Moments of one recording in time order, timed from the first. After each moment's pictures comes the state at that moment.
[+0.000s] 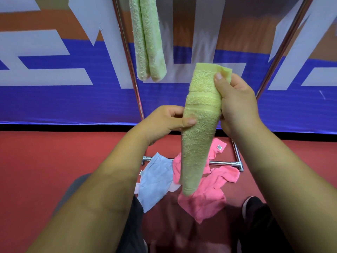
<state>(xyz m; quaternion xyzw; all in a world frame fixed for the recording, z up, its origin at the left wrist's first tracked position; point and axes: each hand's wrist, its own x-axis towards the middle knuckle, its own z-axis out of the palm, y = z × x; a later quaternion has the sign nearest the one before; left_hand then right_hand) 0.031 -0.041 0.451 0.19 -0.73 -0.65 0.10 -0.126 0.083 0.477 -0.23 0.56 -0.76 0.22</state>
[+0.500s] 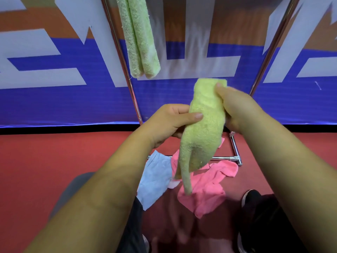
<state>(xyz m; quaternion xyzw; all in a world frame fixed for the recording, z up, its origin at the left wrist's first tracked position) 0.013 -0.012 0.450 0.19 -0.71 -0.68 0.09 -0.160 0.098 0.464 -0.10 0.66 -0.66 0.35</state>
